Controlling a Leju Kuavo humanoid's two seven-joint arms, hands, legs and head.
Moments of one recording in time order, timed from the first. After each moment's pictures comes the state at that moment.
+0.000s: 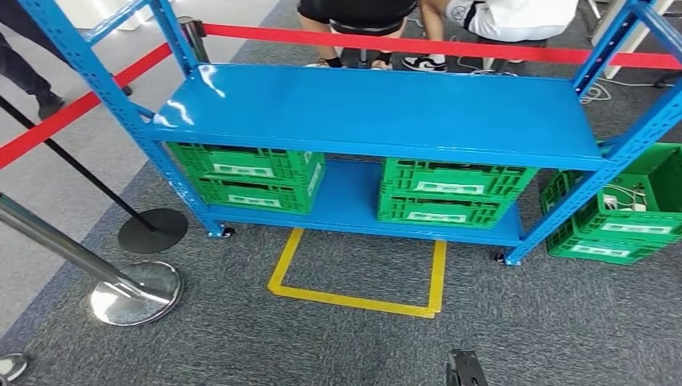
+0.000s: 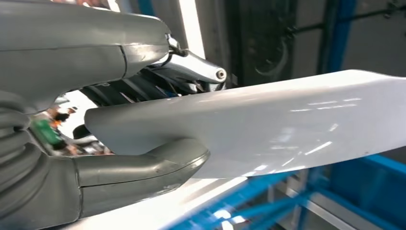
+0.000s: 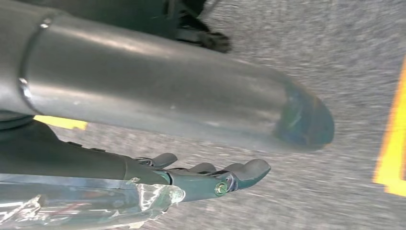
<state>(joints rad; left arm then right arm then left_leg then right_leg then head) 0.21 -0.08 0.19 -2.05 -0.43 0.70 -0.70 -0.14 0.23 -1.14 -0.20 1.05 -0.14 -0.40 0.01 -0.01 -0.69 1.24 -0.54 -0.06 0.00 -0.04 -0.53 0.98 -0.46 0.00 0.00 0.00</state>
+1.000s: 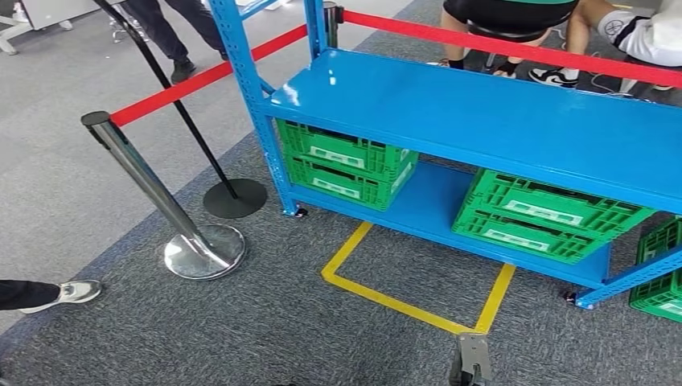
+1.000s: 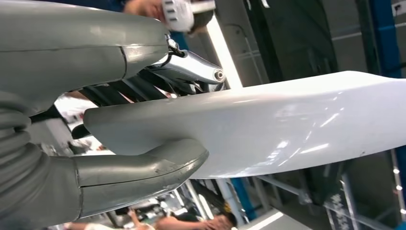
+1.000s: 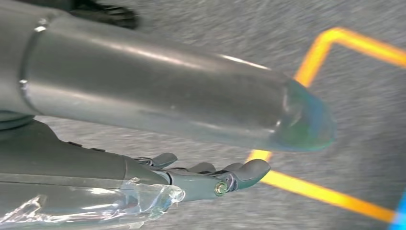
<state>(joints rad) 0.23 -0.15 0.22 -2.05 -0.41 0.70 -0.70 -0.19 0.28 -1.13 -0.25 0.91 -0.31 -0.64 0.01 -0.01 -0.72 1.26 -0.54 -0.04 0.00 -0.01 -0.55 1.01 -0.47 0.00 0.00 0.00</state>
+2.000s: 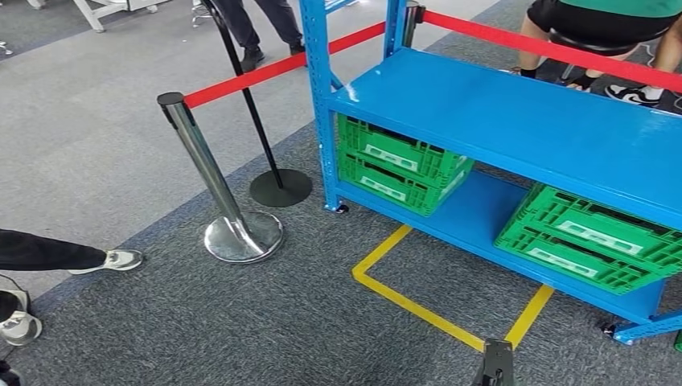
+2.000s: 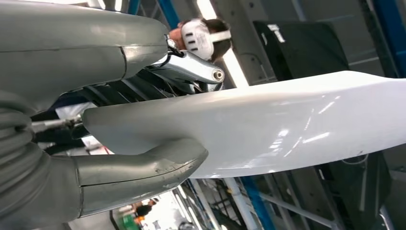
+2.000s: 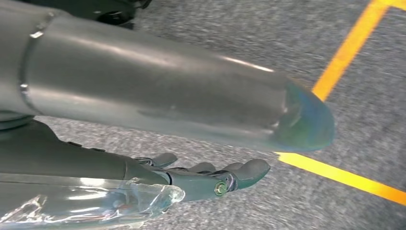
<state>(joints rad) 0.19 -0.15 0.20 -2.01 -0.39 0.70 -0.70 -0.16 0.24 -1.13 -0.27 0.80 -0.41 -0.51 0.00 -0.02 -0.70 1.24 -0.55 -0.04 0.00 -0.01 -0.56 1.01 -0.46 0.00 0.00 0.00</state>
